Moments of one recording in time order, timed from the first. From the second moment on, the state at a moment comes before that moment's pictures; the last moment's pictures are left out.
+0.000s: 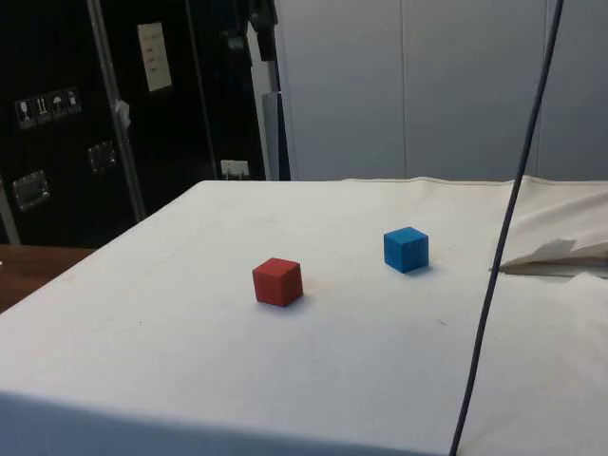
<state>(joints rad) 0.12 0.03 -0.12 -1.92 0.01 1.89 -0.03</state>
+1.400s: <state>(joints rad) 0.11 -0.27 -0.10 -2.44 -0.02 2.20 -0.04</state>
